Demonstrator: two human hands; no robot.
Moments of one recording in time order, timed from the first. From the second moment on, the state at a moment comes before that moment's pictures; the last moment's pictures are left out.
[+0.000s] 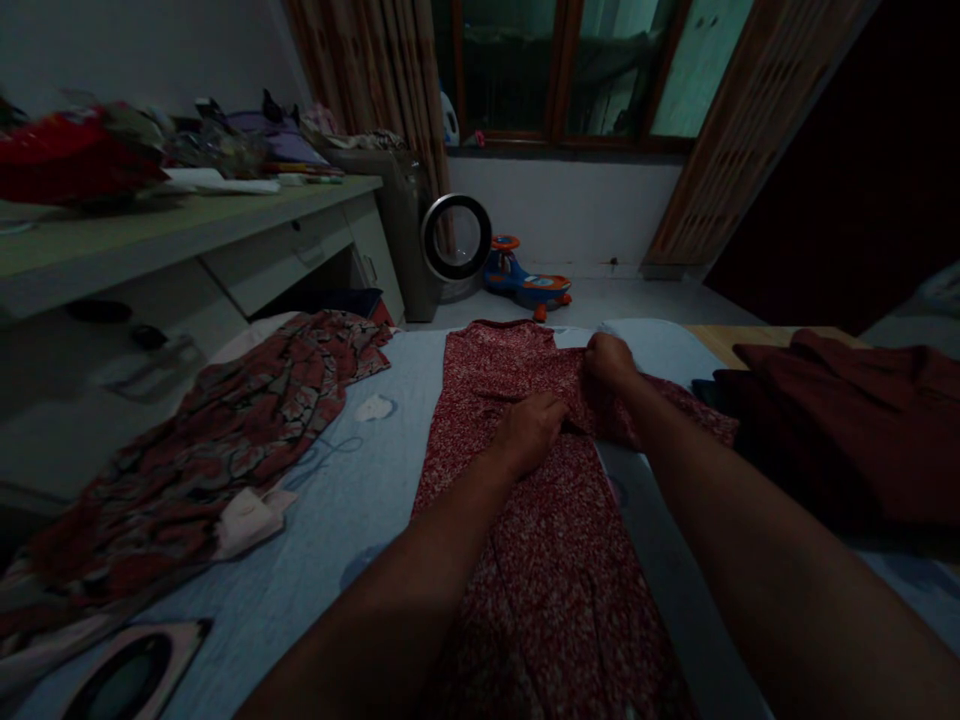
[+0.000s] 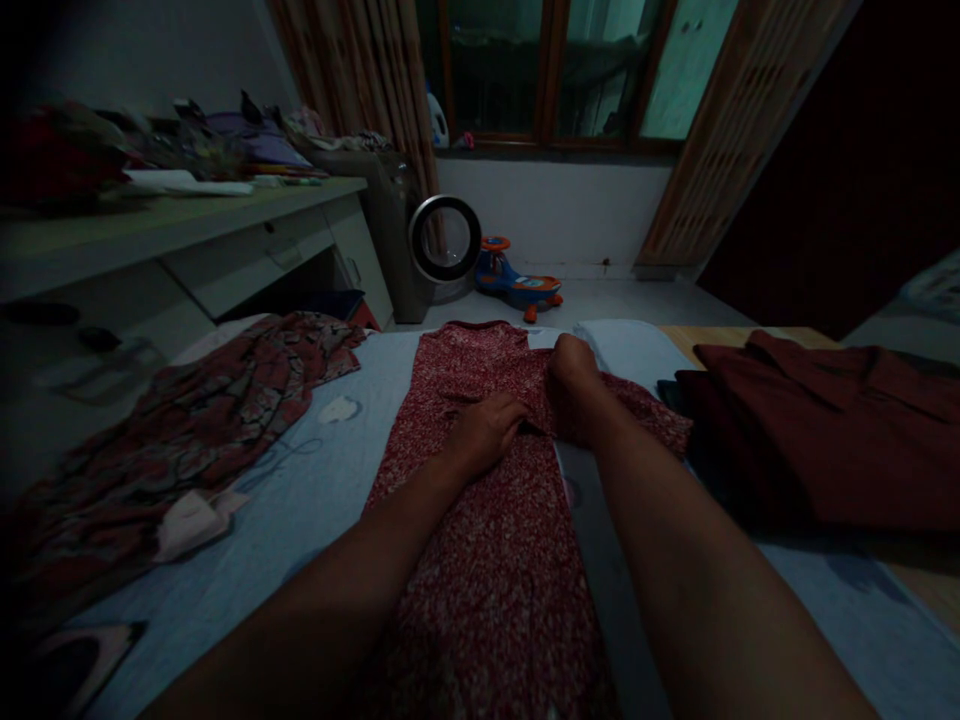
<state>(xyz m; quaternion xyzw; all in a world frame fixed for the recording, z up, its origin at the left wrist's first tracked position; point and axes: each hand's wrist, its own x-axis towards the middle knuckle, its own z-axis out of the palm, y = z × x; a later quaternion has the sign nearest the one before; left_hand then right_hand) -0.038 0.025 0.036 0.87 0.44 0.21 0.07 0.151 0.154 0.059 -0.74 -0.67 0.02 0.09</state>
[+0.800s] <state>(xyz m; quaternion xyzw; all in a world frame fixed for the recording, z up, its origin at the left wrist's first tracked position) -0.118 0.069 0.024 0.70 0.68 0.19 0.08 0.112 0.162 0.036 -0.69 -0.71 0.07 0.10</state>
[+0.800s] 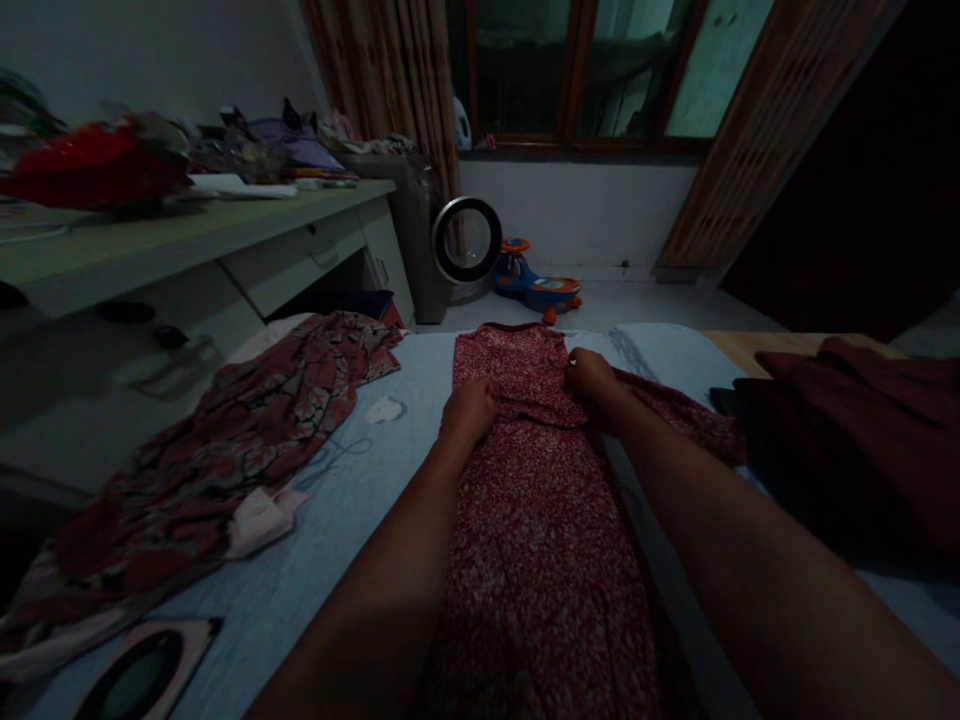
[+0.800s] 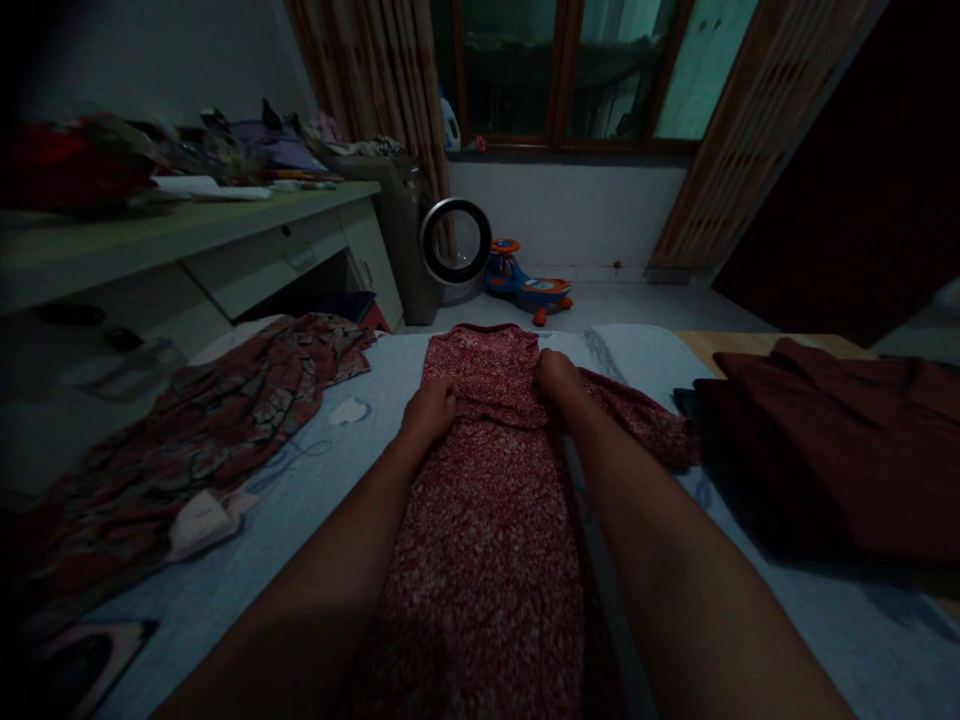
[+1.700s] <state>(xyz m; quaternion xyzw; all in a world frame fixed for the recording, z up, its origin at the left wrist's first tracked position) -0.126 0.067 0.010 0.74 0.66 0.09 0.11 0.141 0.074 0.035 -0.61 -0.79 0.01 0.04</state>
